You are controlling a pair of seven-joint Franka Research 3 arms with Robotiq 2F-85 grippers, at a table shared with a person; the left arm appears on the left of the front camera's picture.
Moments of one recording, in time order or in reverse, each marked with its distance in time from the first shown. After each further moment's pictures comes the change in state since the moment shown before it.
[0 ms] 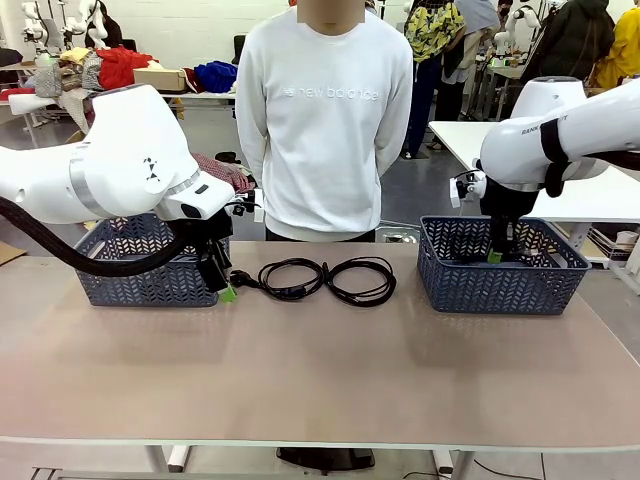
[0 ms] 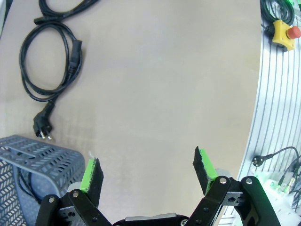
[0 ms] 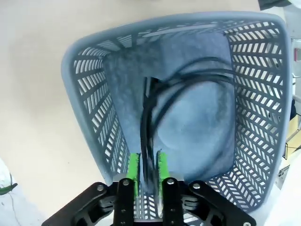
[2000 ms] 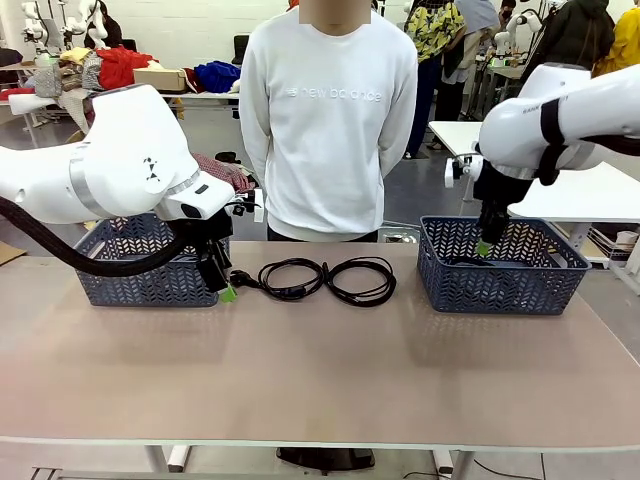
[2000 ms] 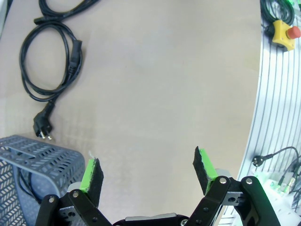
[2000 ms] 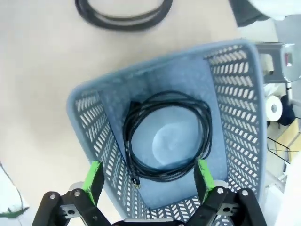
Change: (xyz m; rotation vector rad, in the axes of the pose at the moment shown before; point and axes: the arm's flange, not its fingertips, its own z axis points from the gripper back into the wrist) left arm 0.000 0.000 0.000 0.000 0.000 0.000; right arm 0.015 -0.005 0.029 -0.007 -0.141 -0.094
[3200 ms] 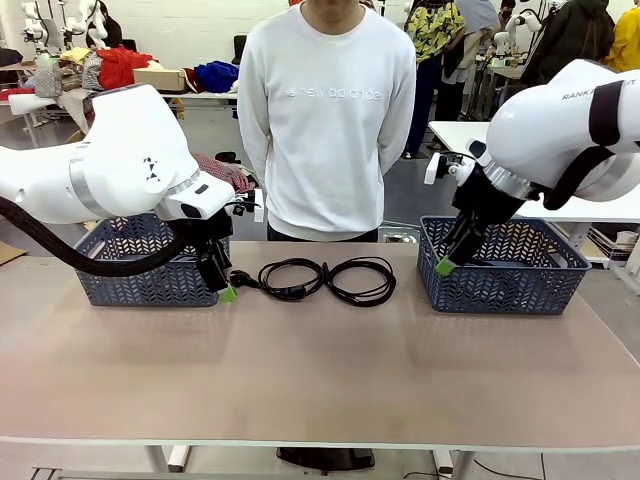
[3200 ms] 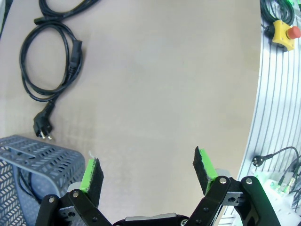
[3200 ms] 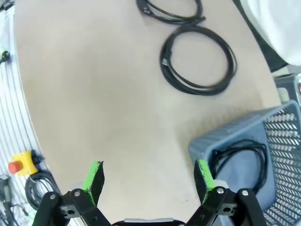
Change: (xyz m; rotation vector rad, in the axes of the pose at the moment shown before) left arm 0.000 0.000 0.000 0.000 0.000 0.000; right arm 0.027 0.147 0.025 0.077 -0.246 -0.068
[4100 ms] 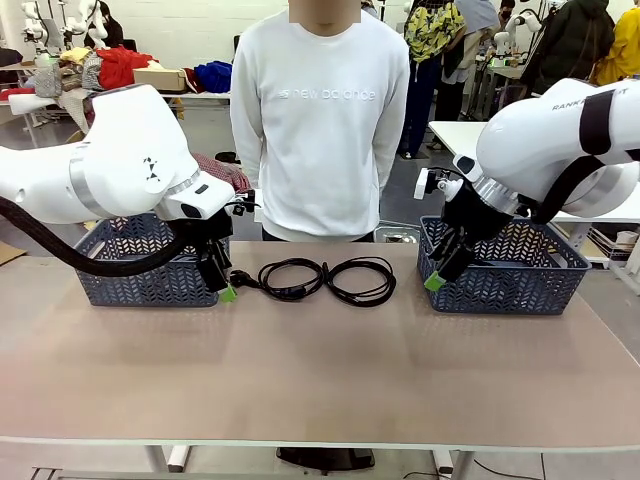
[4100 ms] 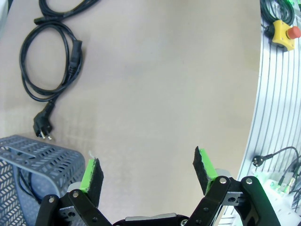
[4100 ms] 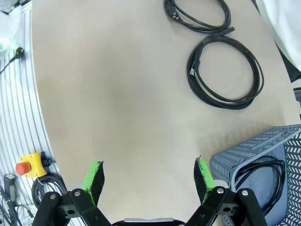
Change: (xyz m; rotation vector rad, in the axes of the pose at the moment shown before) left arm 0.000 0.000 0.000 0.000 0.000 0.000; right arm 0.001 0.017 -0.020 0.064 -0.013 0.032
